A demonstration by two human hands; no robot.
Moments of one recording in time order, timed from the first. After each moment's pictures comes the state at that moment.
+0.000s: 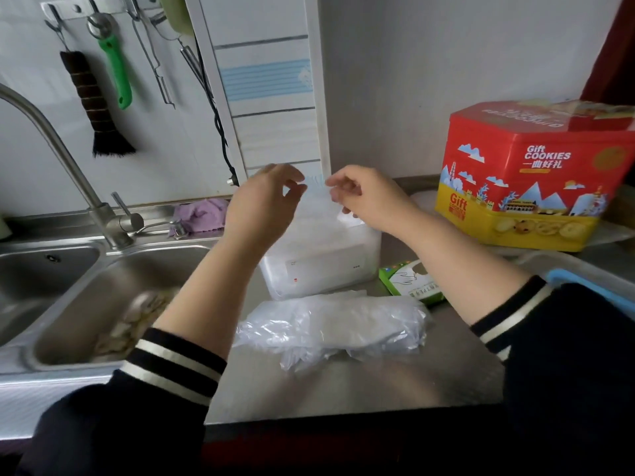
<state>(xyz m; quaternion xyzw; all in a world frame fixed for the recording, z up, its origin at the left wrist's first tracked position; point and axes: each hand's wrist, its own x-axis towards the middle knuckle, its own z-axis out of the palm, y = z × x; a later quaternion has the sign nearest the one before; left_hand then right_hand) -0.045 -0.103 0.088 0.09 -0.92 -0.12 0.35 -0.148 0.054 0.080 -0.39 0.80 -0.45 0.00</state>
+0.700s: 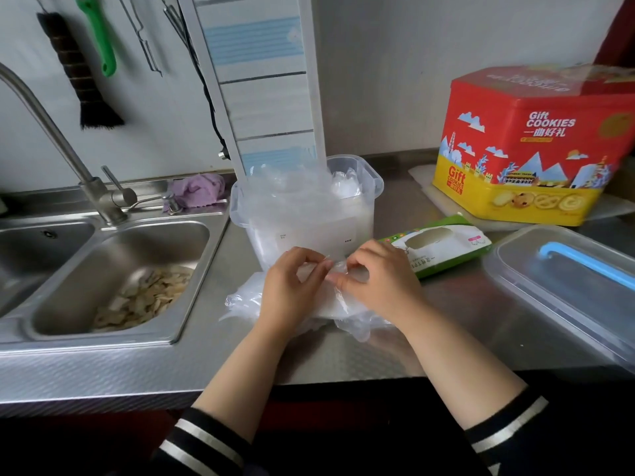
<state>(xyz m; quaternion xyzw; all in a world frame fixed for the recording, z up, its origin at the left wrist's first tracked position) -0.001 -0.039 -0.047 0.12 -0.84 -0.42 0.31 -0.095 0.098 -0.061 -0.38 0.82 -0.37 -0.20</state>
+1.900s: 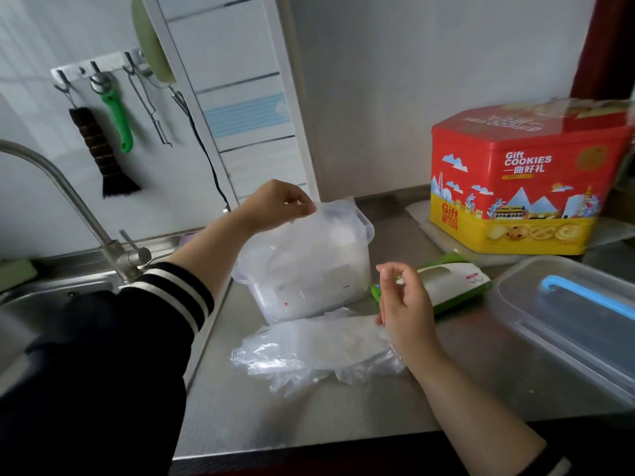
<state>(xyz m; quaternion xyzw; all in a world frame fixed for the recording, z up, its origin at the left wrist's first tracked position) -0.115 -0.118 0.115 0.04 -0.97 -0.22 0.13 -0.087 0.114 -0.033 -0.19 0.67 -0.71 -0.07</state>
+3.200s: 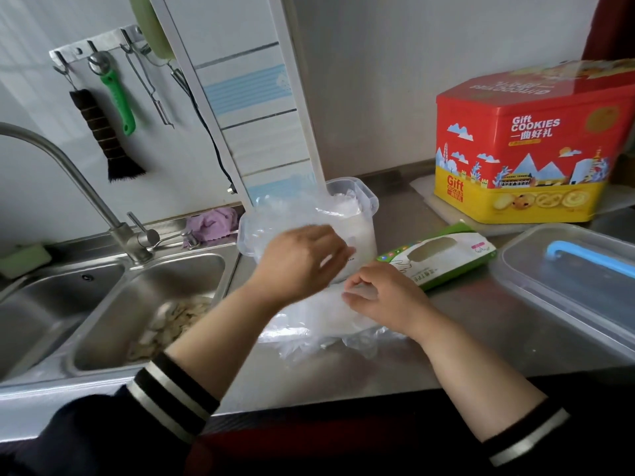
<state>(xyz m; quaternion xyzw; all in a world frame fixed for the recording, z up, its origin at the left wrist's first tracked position) -0.023 -0.050 0.037 -0.22 -0.91 0.01 0.35 -0.096 0.112 -0.055 -0.39 0.81 -0.44 0.00</state>
